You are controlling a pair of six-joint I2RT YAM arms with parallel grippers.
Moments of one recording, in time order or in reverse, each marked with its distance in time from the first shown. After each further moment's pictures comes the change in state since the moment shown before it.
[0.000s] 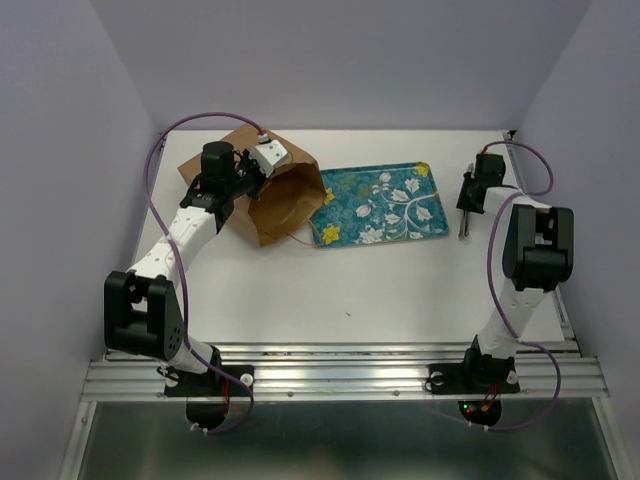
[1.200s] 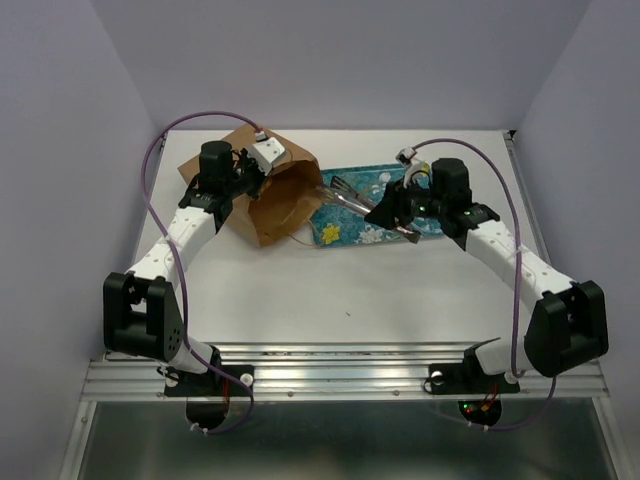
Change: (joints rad) left arm -0.001 -0.007 0.000 0.008 0.013 -0.046; right arm 0.424 -0.606 -0.246 -0.011 -0.807 0.064
